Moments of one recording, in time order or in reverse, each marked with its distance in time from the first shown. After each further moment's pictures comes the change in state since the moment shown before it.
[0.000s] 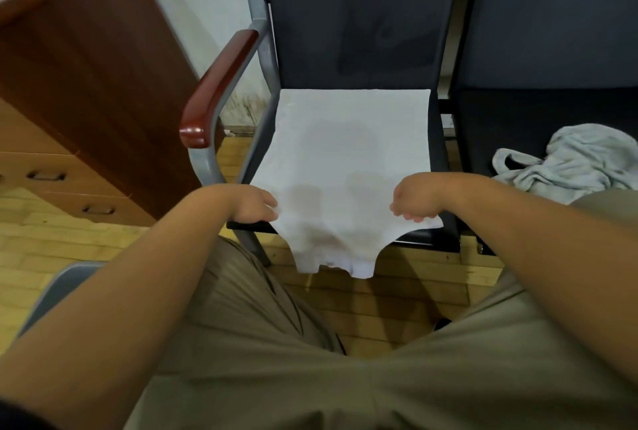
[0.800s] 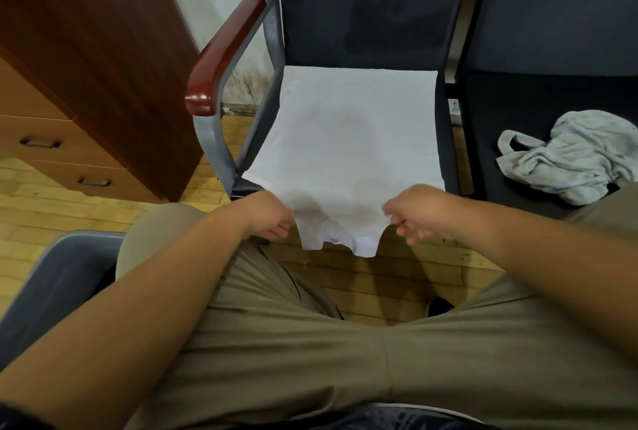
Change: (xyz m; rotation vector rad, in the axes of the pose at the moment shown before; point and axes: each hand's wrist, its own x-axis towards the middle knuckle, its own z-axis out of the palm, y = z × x) left_hand 0.000 0.008 0.091 -0.848 -0.024 -0.035; right_hand -0.021 -0.021 0.083 0.816 0.093 0.143
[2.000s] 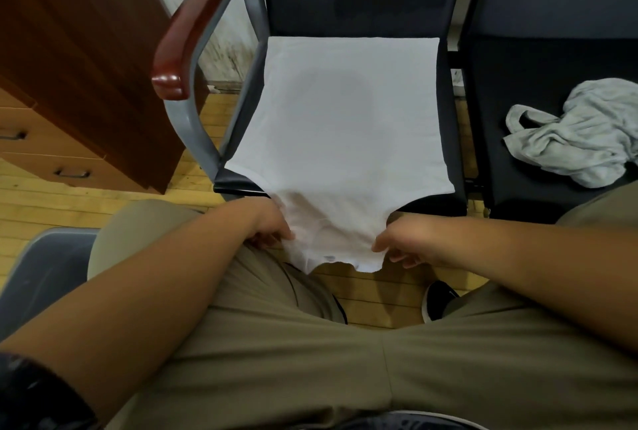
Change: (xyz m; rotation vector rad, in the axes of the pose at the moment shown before) left_hand 0.045 -0.011 0.018 0.210 -0.061 -0.193; right_hand 0.033 0.050 0.044 0.028 -0.170 0.147
